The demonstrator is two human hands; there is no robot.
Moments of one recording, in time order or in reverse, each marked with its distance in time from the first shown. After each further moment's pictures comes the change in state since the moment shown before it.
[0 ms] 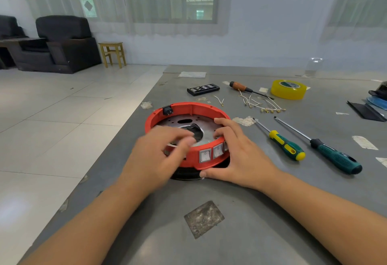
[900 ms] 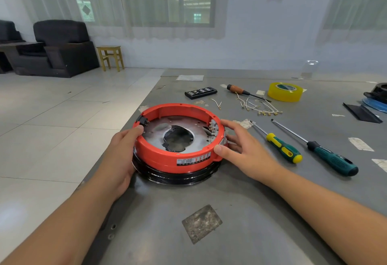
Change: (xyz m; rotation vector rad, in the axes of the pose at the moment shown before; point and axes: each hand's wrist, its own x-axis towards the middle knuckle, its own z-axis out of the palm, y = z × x) left_hand 0.014 -0.052 -0.014 -0.809 0.192 -0.955; right_hand 0.006 0.022 -0.007 0.620 -0.009 0.179
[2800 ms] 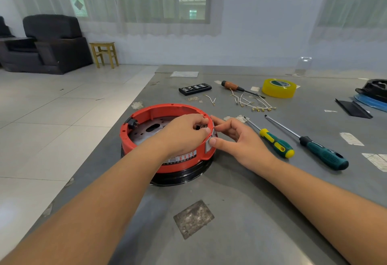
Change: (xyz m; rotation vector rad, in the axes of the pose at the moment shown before) left_hand -0.010 0.023 0.114 0.989 -0.541 0.485; right_hand 0.003 0.000 -0.005 0.199 0.056 0.040
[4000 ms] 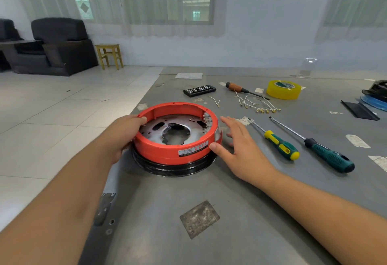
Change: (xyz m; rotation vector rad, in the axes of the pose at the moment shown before) left_hand -0.031 -0.081 -0.066 -0.552 0.353 -0.589; right_hand -0.007 0.007 0.014 -0.594 0.056 -0.009
